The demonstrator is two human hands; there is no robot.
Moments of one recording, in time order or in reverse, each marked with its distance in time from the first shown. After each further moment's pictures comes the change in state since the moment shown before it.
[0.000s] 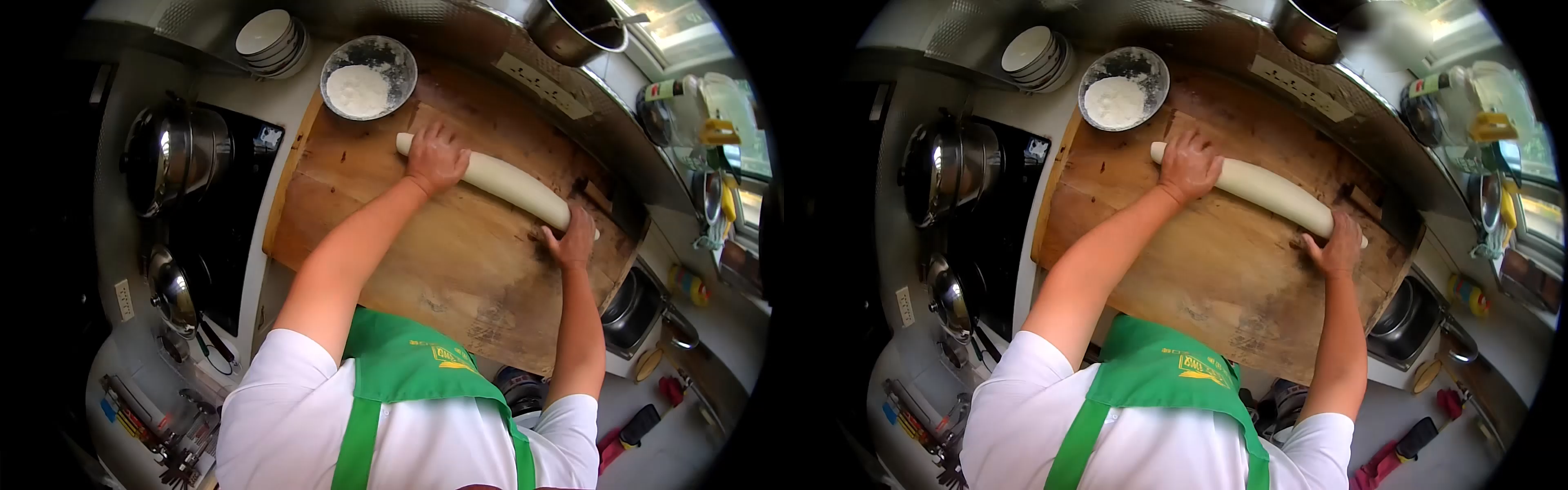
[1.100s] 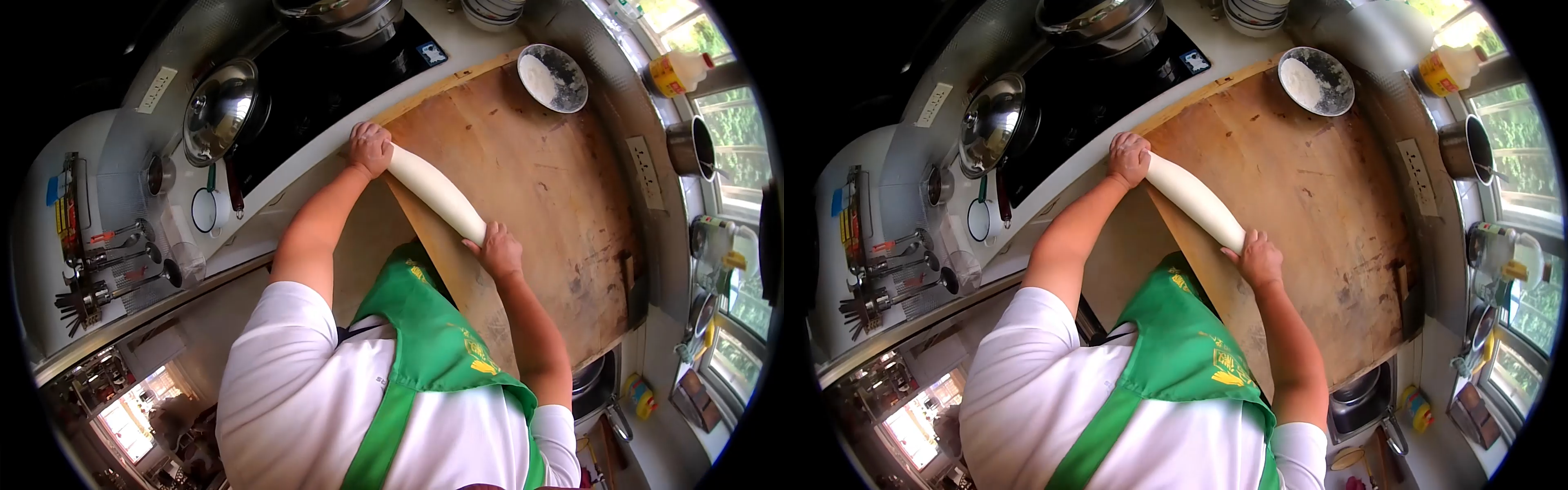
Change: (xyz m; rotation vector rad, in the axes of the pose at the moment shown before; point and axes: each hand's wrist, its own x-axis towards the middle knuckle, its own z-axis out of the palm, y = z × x) left_hand -0.334 -0.119 -0.239 0.312 0.101 -0.616; right_hand -0.069 -0.293 0.043 -0.014 -0.553 -0.518
